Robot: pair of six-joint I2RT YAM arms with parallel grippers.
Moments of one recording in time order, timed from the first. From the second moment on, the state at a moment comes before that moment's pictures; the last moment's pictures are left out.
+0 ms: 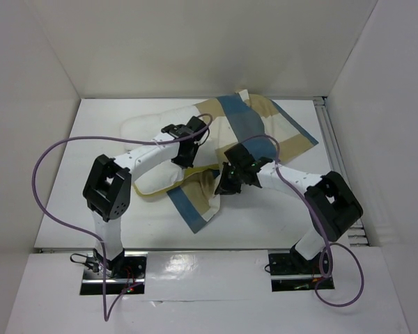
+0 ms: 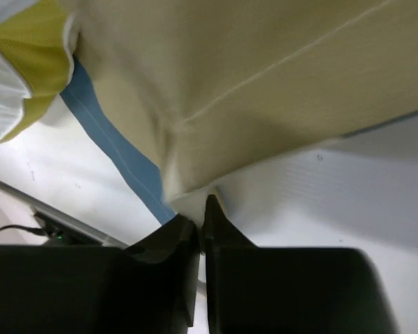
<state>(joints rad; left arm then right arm) -0.61 1.90 1.56 -0.85 -0.30 -0.24 0.64 1.59 0.94 -0.35 -0.20 0.90</state>
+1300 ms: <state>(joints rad) -0.46 1.86 1.86 -0.82 0.30 -0.49 0.63 1.32 1.32 -0.84 -0.18 0.51</state>
